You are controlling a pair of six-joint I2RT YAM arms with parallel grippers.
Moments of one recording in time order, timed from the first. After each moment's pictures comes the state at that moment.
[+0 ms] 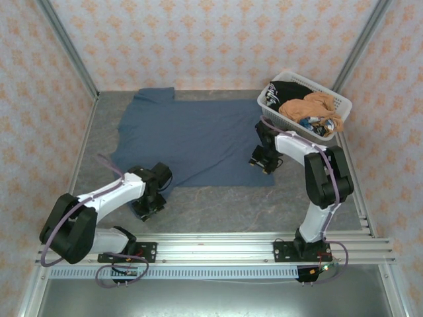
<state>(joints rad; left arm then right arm) -0.47 1.31 0.67 -1.08 -0.09 -1.22 0.31 1.82 1.19 -0.79 -0.10 0.86</state>
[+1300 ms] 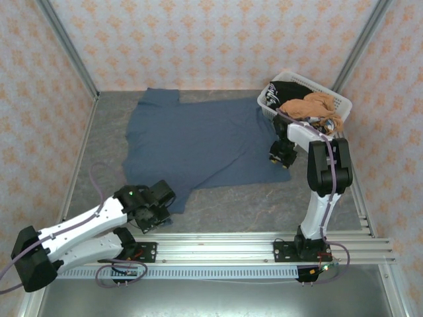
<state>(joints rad) -0.81 0.92 0.55 -1.05 0.01 -1.60 0.13 1.91 1.30 -0.94 0.06 0.70</state>
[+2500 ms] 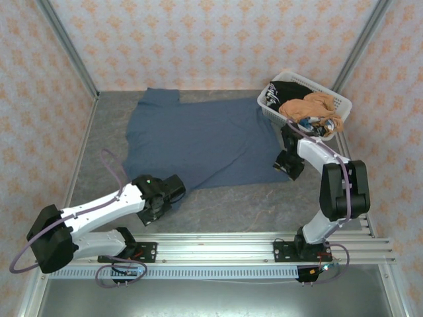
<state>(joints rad) -0.81 1.16 0.75 -1.25 -0.22 -1.55 0.10 1.64 1.02 -0.89 0.02 0.81</state>
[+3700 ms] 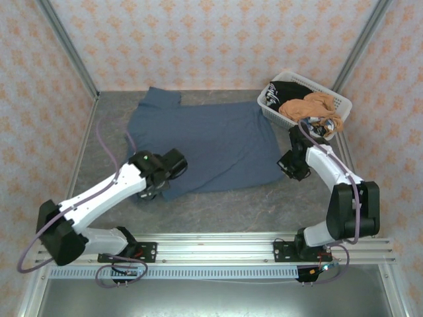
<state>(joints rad) -0.63 1.35 1.16 -1.38 -0.48 -1.03 0.08 1.48 1.03 -0.92 -0.05 0.89</state>
